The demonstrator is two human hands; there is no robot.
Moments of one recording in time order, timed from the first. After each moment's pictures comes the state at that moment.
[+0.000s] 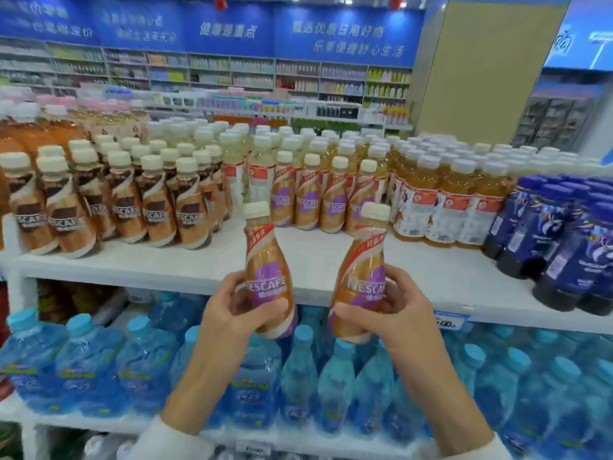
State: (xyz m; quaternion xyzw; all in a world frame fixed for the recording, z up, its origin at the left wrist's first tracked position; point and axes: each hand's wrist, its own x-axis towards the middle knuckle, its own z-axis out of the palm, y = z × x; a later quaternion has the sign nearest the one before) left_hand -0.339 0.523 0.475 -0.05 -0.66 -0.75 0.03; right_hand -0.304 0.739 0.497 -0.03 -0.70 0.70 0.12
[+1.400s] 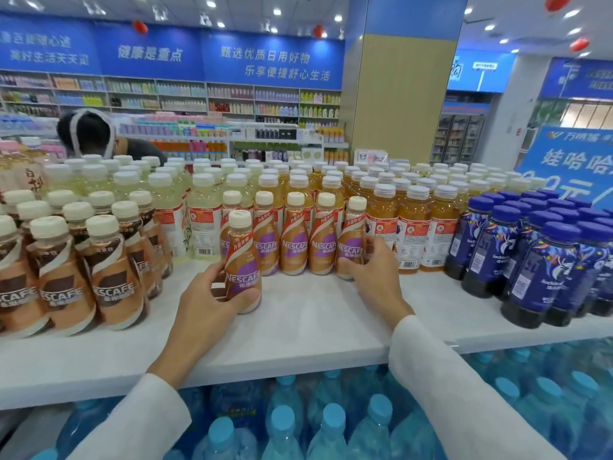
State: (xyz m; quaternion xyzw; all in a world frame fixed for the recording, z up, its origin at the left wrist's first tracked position) left_hand -0.513 0.540 0.491 -0.10 -0.83 -0.54 0.09; right_hand -0.497 0.822 0.498 -0.14 -0.80 0.49 0.30
